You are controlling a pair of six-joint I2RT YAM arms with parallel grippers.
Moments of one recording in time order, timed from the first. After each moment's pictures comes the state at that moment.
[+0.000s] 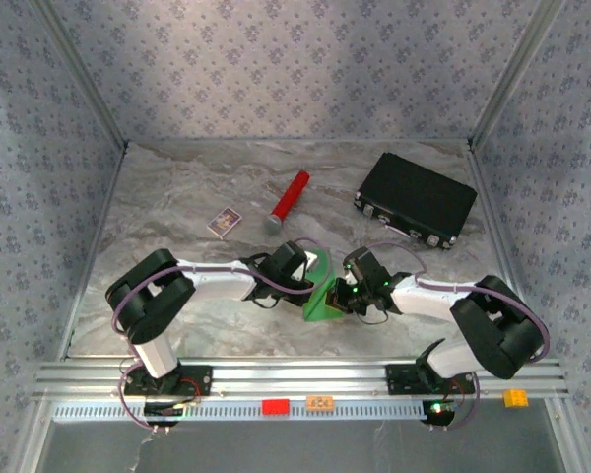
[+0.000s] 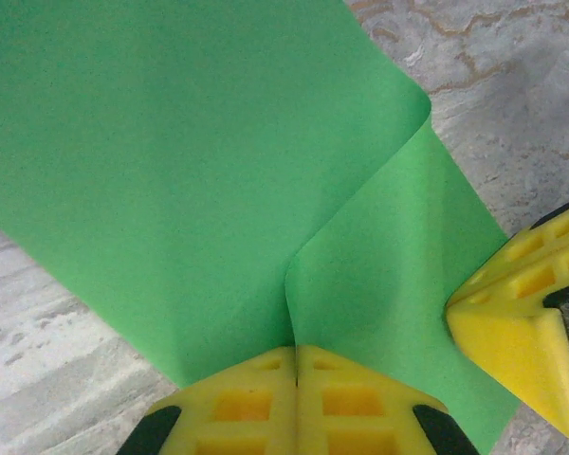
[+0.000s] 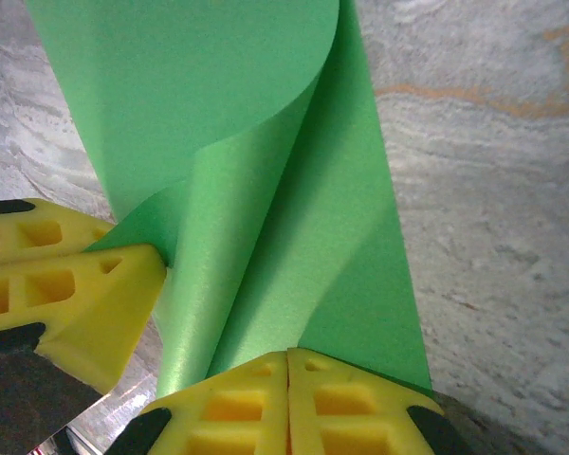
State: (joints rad) left arm -0.94 1.72 0.85 -0.11 0.17 -0.45; right arm 0.67 1.40 0.47 -0.07 -0.37 0.95
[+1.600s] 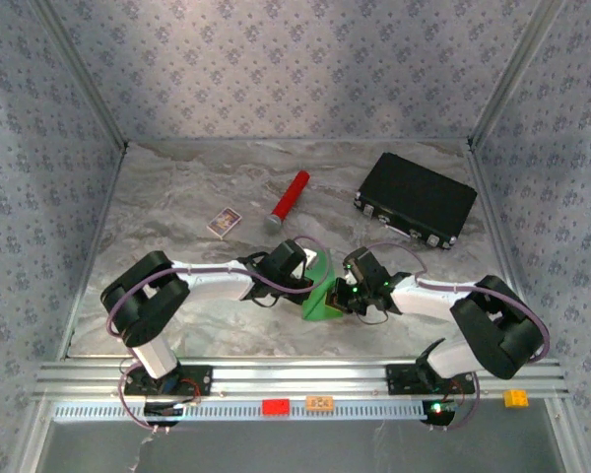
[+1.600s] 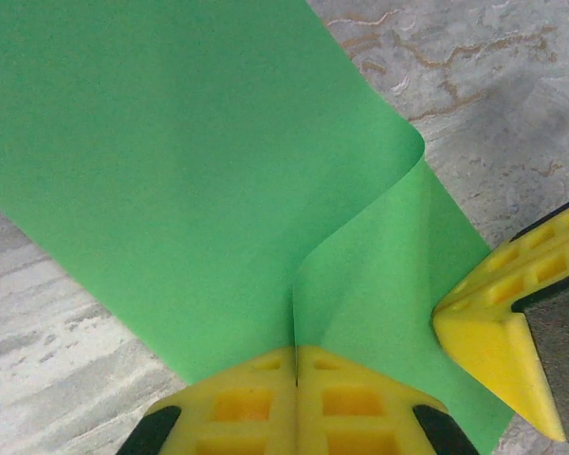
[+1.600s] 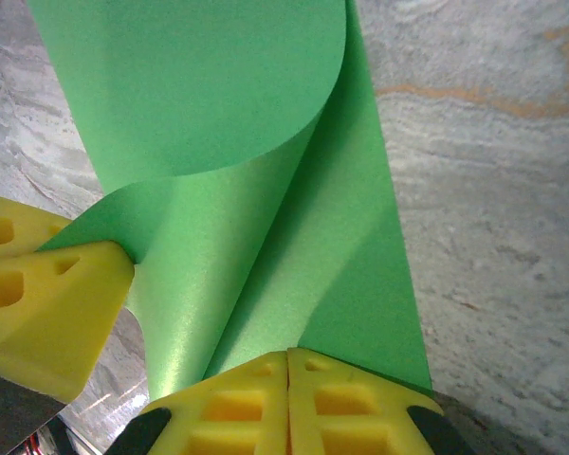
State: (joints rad) left arm -0.94 1.69 0.85 -0.11 0.15 -0.45; right arm 0.67 1.40 0.47 -0.07 -0.37 0.95
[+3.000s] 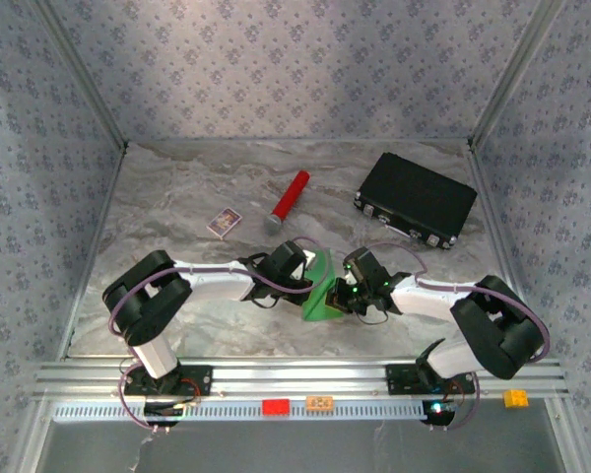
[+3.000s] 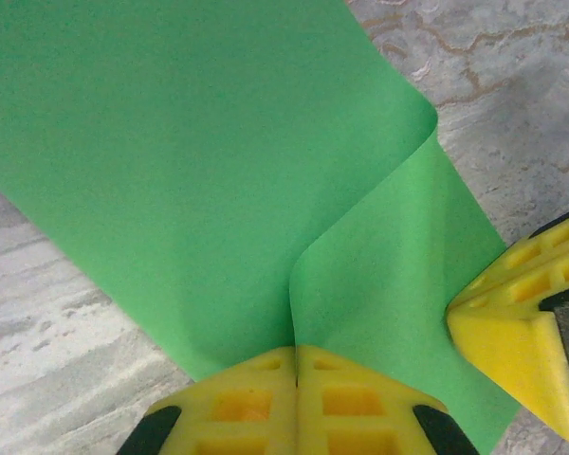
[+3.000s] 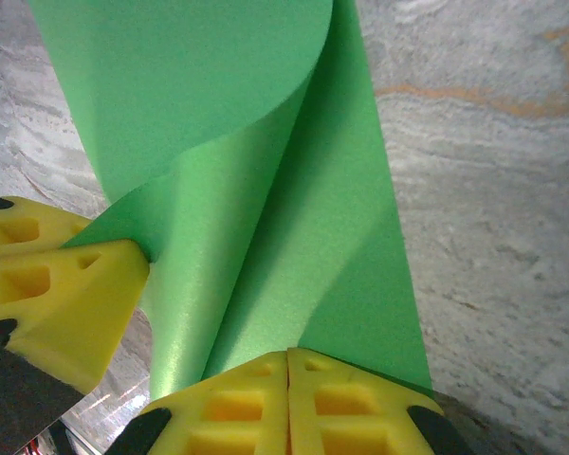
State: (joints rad) left arm -0.94 1.70 0.84 -0.11 0.15 -0.48; right arm 0.67 1.40 0.47 -0.07 -0.37 0.95
